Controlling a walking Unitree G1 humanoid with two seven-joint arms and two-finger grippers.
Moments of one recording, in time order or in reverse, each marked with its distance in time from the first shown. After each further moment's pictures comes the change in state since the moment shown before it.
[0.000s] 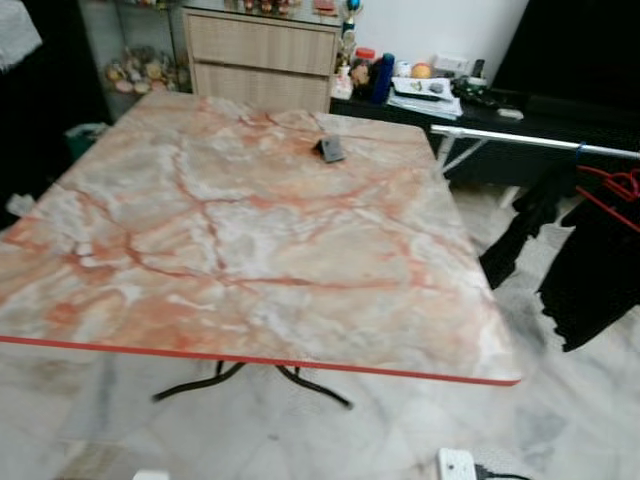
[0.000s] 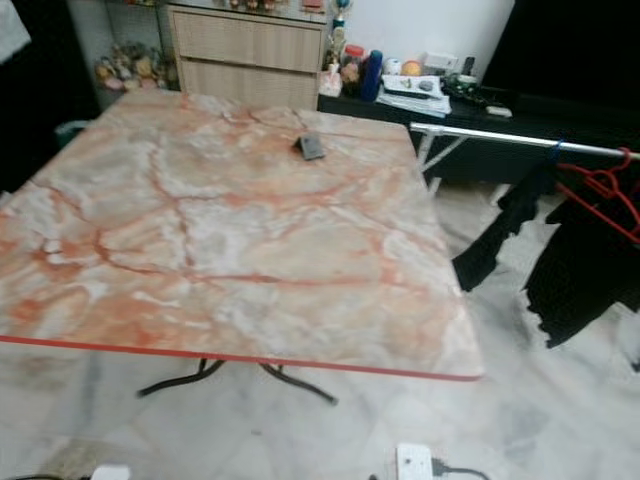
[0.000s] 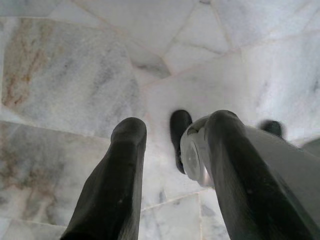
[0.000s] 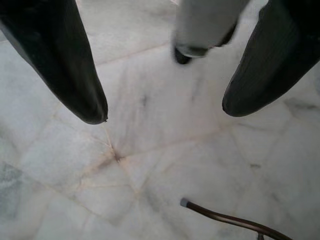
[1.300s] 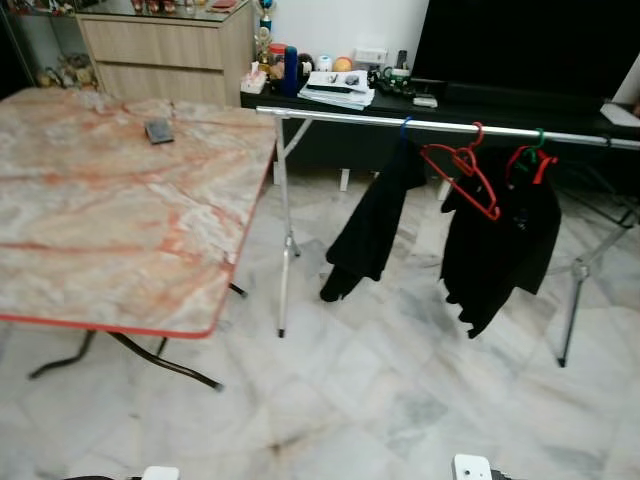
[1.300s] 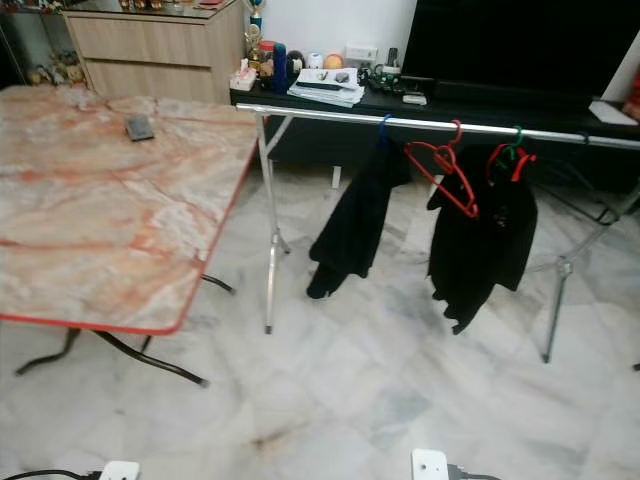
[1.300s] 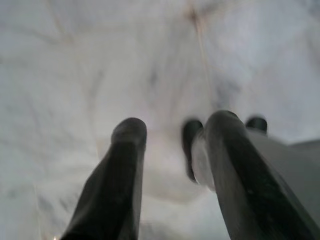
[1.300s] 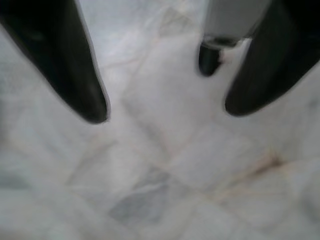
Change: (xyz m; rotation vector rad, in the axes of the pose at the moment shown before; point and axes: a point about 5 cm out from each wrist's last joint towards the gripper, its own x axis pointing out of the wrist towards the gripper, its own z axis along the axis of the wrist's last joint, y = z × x) left arm 0.000 -0.003 -0.001 -0.003 0.004 -0.008; right arm -0.001 -0.004 -0.003 0.004 0.009 -0.012
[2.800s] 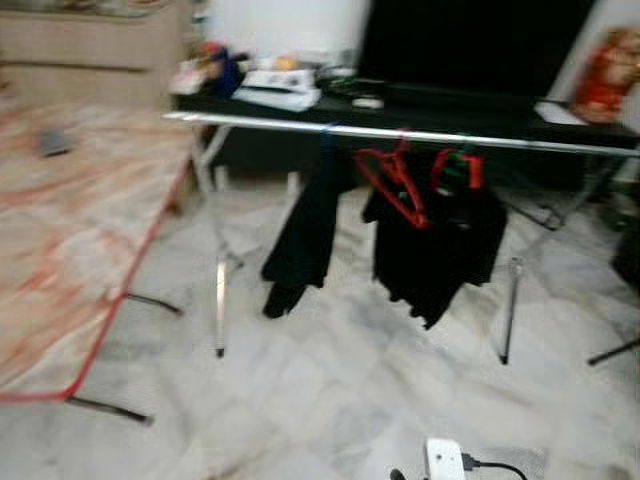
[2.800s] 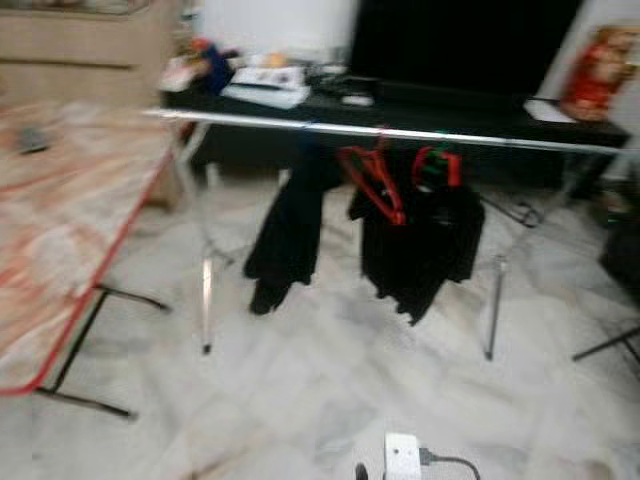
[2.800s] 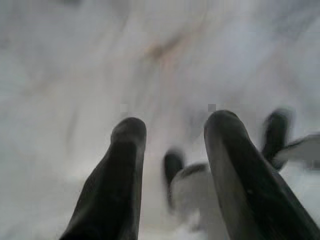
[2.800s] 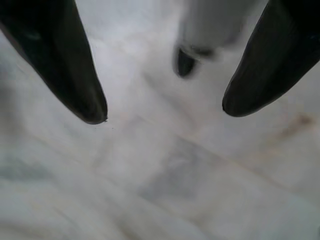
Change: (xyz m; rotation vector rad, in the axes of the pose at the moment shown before) left arm 0.004 -0.012 0.010 -0.007 -0.023 -0.029; right arm -0.002 -0.012 -0.009 -0.006 0.022 -0.025
